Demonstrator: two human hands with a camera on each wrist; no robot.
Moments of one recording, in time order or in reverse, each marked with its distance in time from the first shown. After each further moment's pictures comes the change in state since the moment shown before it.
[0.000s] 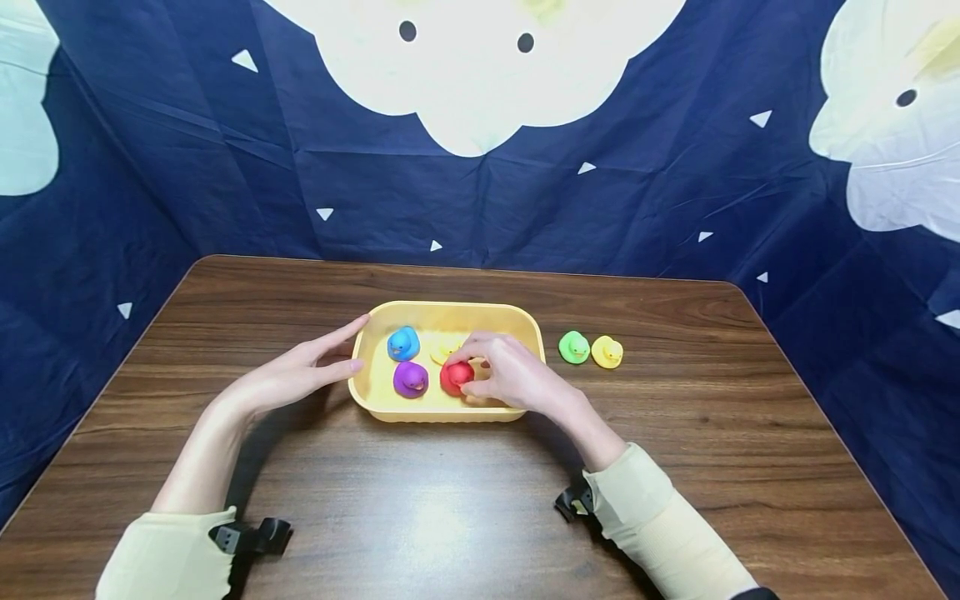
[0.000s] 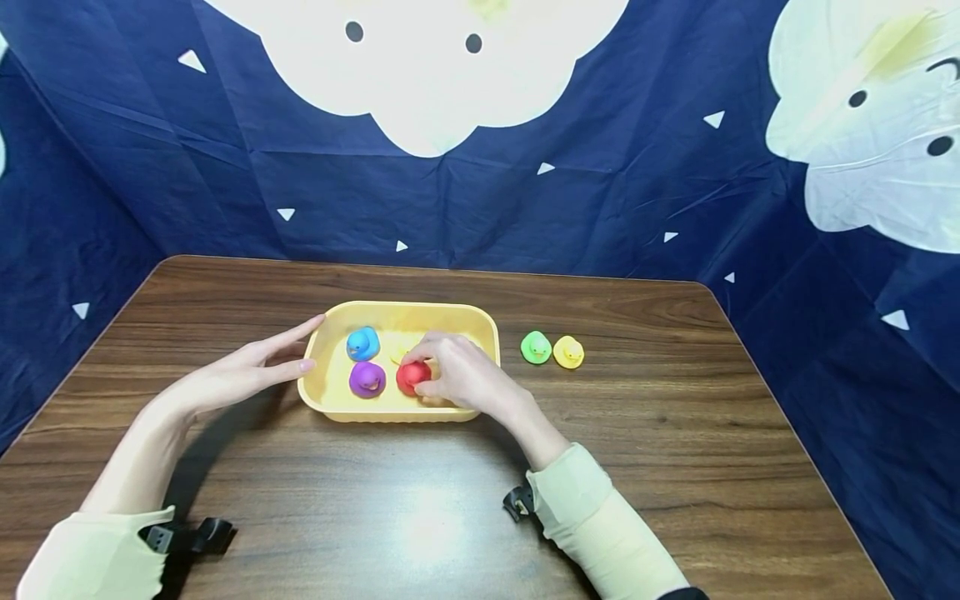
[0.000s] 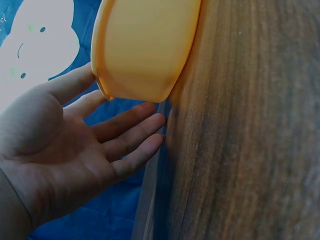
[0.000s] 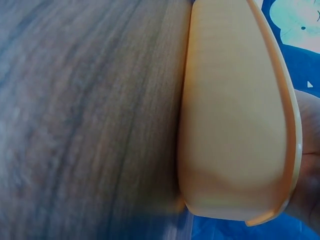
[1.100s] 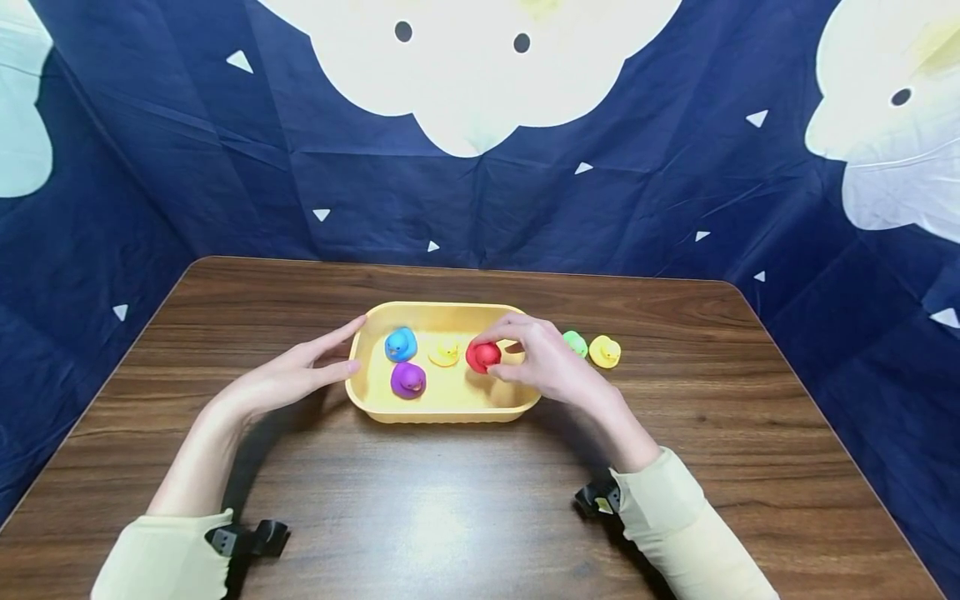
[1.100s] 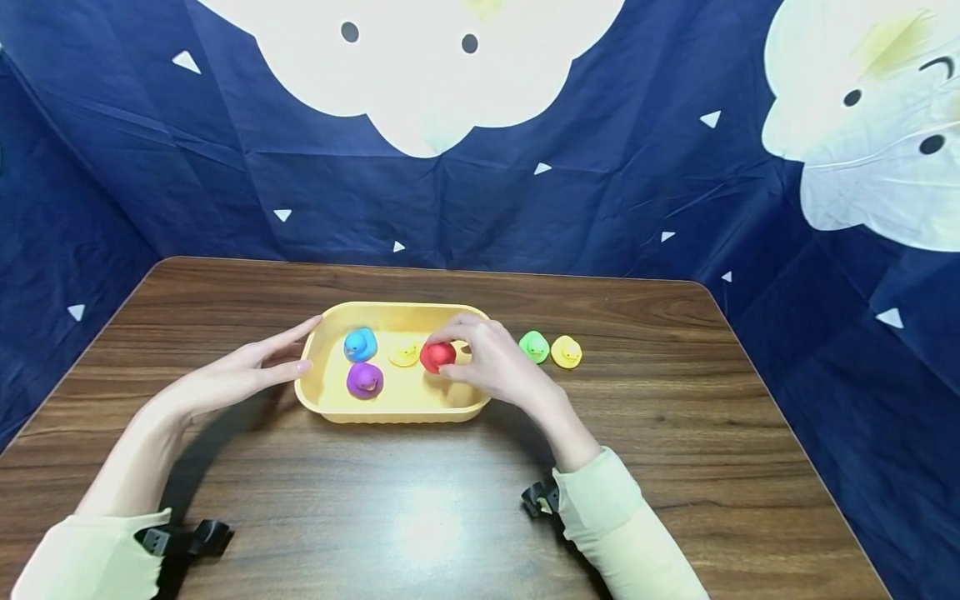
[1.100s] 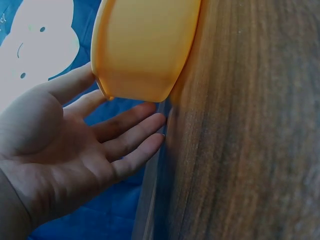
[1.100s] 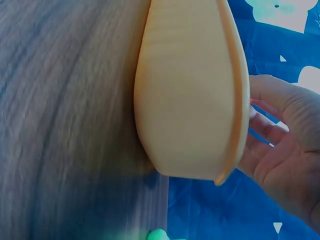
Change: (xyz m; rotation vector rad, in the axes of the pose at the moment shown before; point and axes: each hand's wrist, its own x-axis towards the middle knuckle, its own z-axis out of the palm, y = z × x) left_hand 0.000 0.000 -0.002 -0.012 -0.012 -0.003; right_hand -0.021 0.006 -0.037 0.108 0.125 0.030
